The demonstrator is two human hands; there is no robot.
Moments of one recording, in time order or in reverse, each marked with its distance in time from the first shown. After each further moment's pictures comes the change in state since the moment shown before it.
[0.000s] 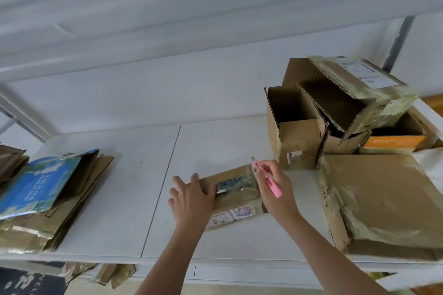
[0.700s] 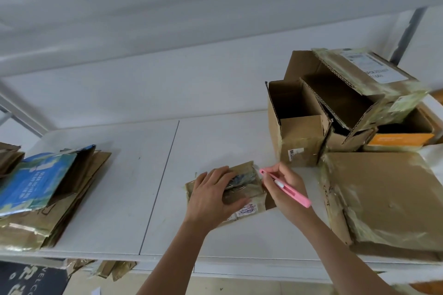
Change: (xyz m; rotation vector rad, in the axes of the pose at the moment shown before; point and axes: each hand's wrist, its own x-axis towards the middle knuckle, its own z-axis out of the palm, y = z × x) left_hand 0.008 0.005 0.026 -0.086 0.025 0.651; right_hand 0.001 0.006 -0.026 0.077 -0.085 0.115
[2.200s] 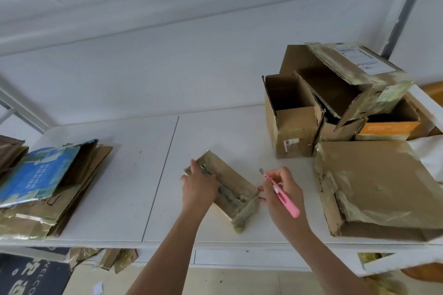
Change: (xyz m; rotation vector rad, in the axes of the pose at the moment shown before) left_hand 0.000 0.016 -0.026 -0.309 -0.095 -0.841; right_hand -0.054 -0.020 0.015 -0.016 0.164 0.021
